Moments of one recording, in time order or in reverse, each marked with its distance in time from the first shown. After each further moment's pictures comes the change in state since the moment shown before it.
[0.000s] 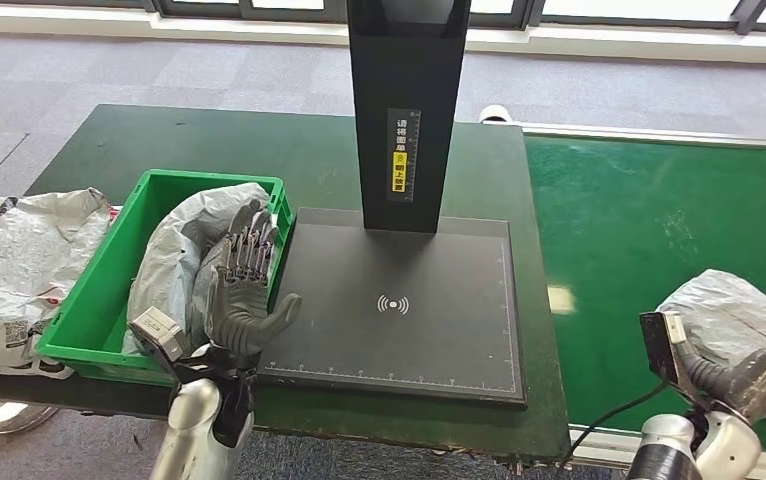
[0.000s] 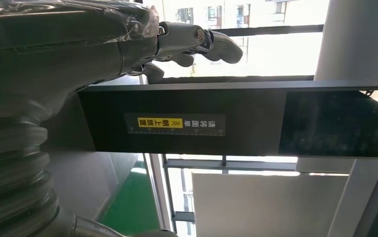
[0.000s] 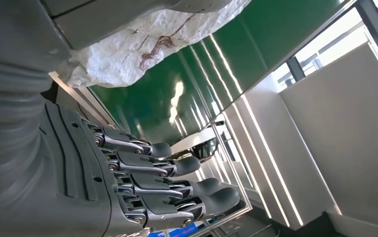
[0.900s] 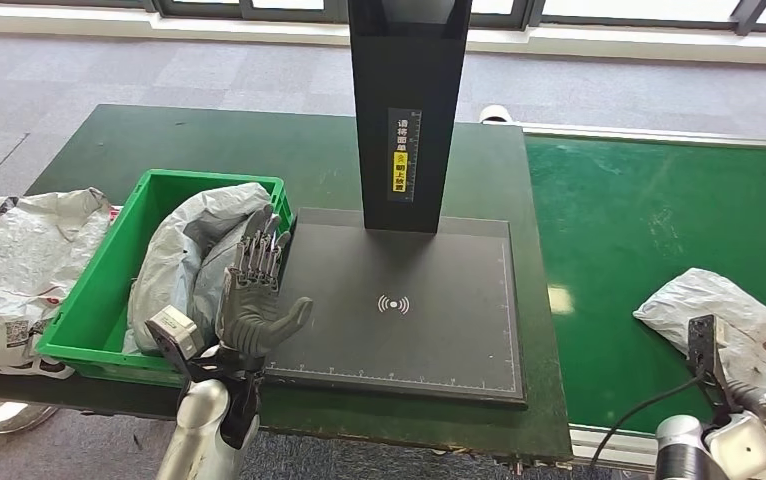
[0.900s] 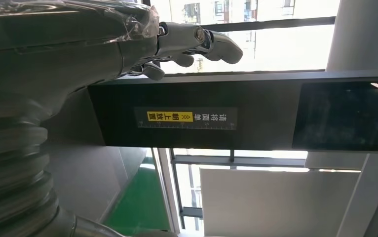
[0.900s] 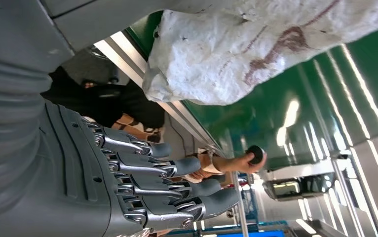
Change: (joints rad) left arm -0.008 0.000 -0.016 0.040 -0.014 0.012 0.000; right arm -0.007 -0.216 0.147 0.307 0.138 0.000 0.679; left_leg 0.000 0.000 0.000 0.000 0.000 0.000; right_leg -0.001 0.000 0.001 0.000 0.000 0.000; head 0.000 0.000
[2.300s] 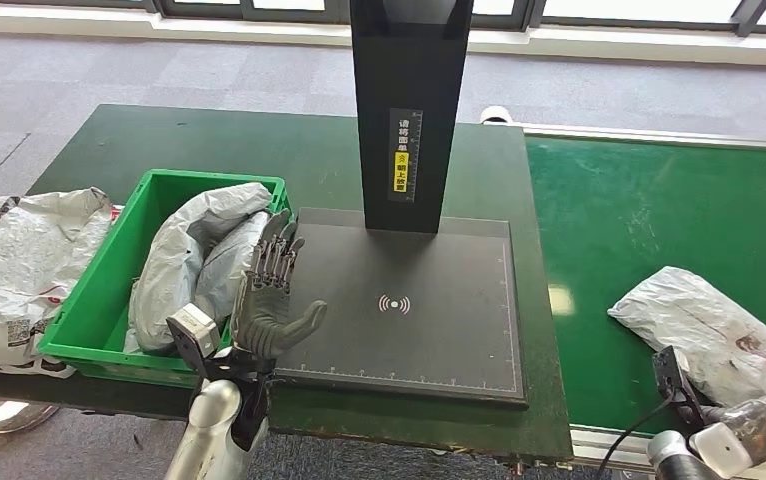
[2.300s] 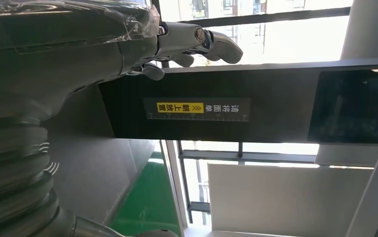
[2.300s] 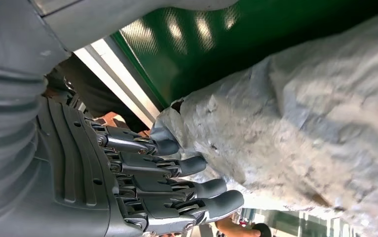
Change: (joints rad) left arm -0.013 0.000 -0.034 0.052 -0.003 0.023 0.000; right arm -0.035 -0.159 0.191 0.413 0.000 0.106 0.227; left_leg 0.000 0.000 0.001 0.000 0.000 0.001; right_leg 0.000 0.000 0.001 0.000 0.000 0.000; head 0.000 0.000
